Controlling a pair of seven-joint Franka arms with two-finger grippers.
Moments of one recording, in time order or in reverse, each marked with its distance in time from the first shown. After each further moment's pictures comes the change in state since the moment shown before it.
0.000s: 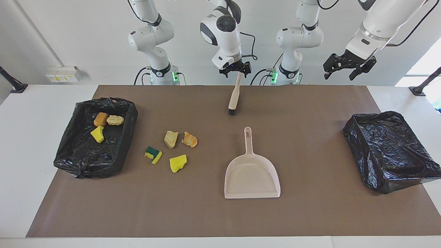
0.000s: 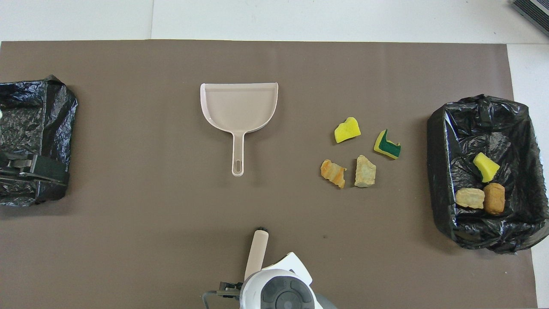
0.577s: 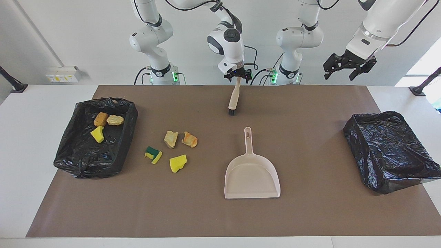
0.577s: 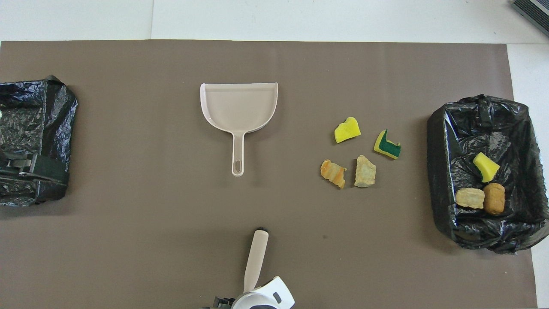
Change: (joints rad) left arm 0.000 0.000 0.000 0.000 0.000 0.001 0.000; right arm 0.137 0.100 0.000 -0.090 0.005 0.209 0.109
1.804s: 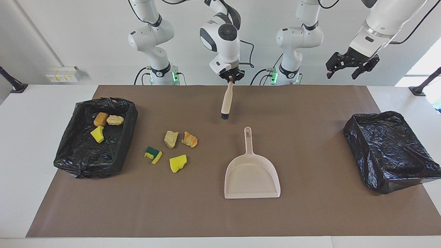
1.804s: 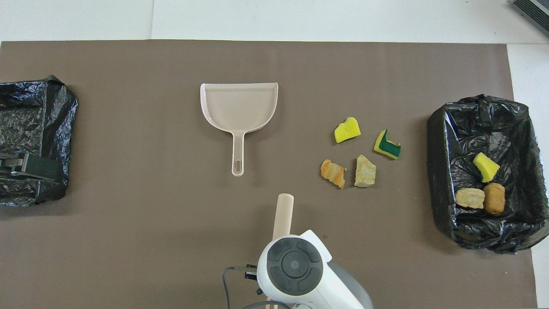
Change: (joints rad) left arm 0.001 -0.010 0.011 0.000 0.000 0.018 -0.001; right arm -0.287 -0.099 -0.028 0.262 -0.153 -0.584 -0.171
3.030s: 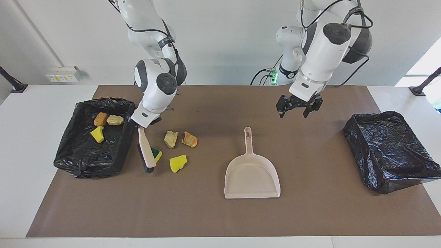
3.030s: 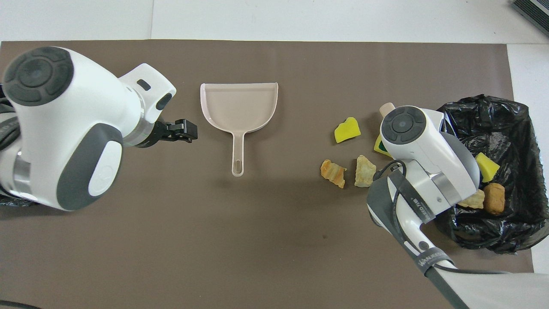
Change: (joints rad) left arm -0.262 0.231 -0.055 -0.113 -0.001 0.484 -0.374; right arm -0.516 0.307 -0.005 0.140 -0.806 0.032 -0.739
